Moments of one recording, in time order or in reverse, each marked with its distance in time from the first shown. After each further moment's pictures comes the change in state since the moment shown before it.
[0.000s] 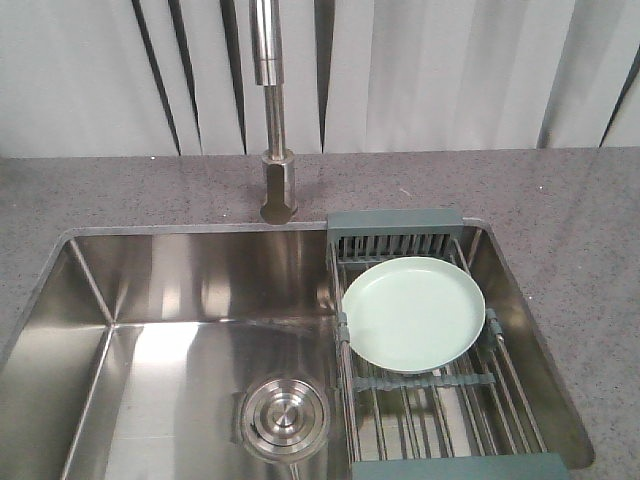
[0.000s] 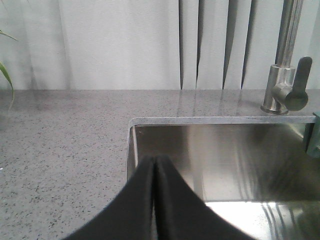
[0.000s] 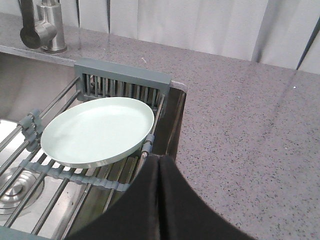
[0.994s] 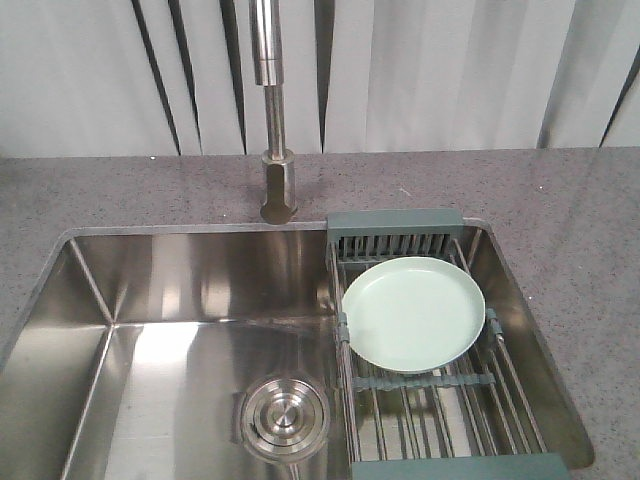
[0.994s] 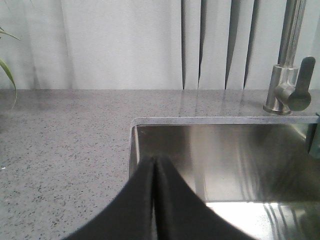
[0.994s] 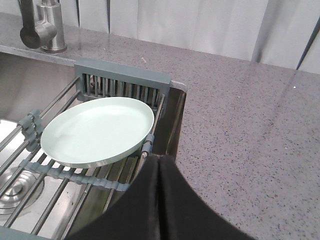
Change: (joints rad) left arm 0.008 0.000 0.000 0.000 0.000 0.000; right arm 0.000 0.000 0.000 0.000 0.000 0.000
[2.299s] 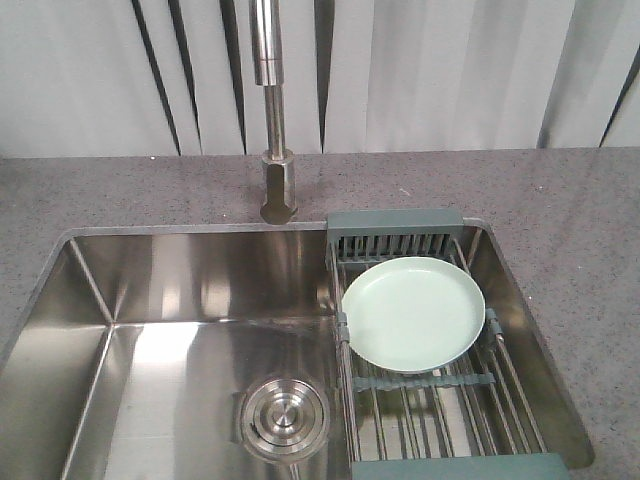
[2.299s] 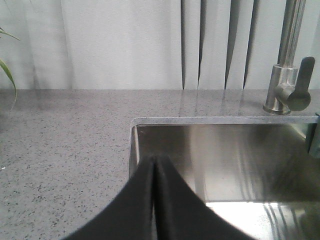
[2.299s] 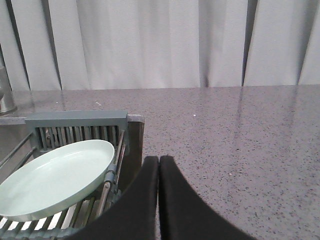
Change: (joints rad) left arm 0.000 0.000 0.000 0.000 0.001 0.000; right arm -0.097 -0.256 0.301 -0.247 -0.301 0.394
